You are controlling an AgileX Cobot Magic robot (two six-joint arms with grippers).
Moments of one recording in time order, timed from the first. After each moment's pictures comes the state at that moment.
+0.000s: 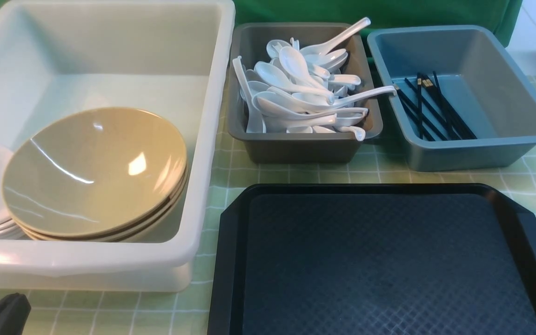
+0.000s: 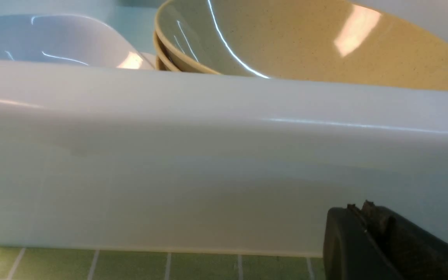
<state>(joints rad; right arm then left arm) 0.02 0.02 -0.27 0.07 0.48 -0.24 -0.08 -0.01 0.02 0.09 0.35 -0.12</state>
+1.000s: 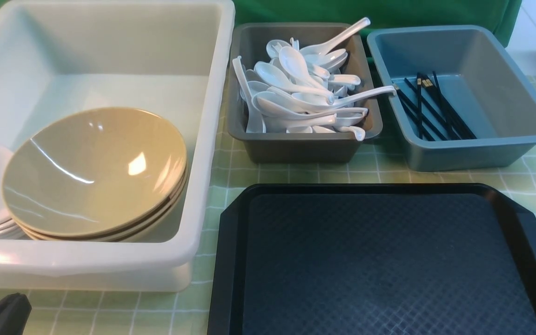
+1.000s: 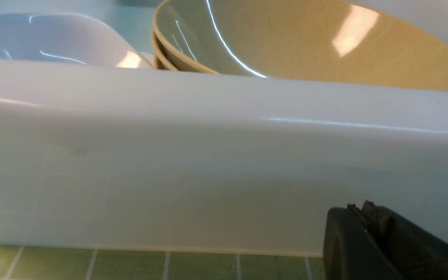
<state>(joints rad) -0.01 -0.01 0.00 0.01 0.29 -0.21 -0.08 -0.01 0.02 0.09 0.35 -0.12</state>
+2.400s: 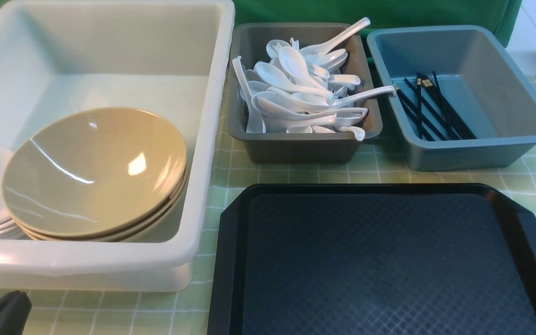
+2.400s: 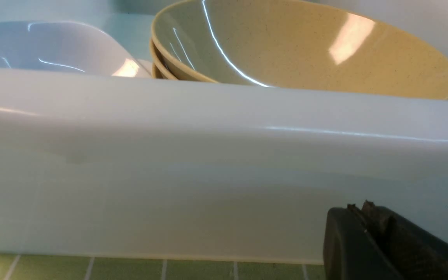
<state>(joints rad) -0.01 -0.01 0.00 0.01 0.29 -0.21 -0.08 -0.01 0.02 0.09 0.33 -0.12</state>
